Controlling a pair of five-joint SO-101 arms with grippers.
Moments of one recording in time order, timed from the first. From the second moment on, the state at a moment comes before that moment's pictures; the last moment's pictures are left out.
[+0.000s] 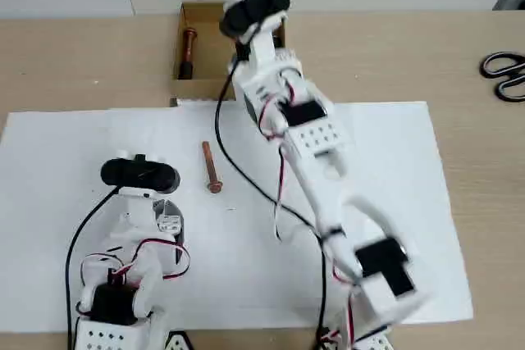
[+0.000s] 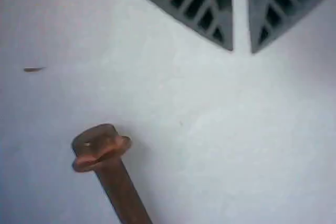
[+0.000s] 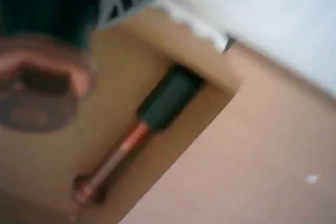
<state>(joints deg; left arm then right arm) 2.7 -93.1 85.5 64.7 6.6 -24.4 10.9 0.4 22.2 -0.2</state>
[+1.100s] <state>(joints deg) 2.6 -93.1 86.1 64.4 6.6 -21.6 49.6 -51.5 43.3 -0.2</state>
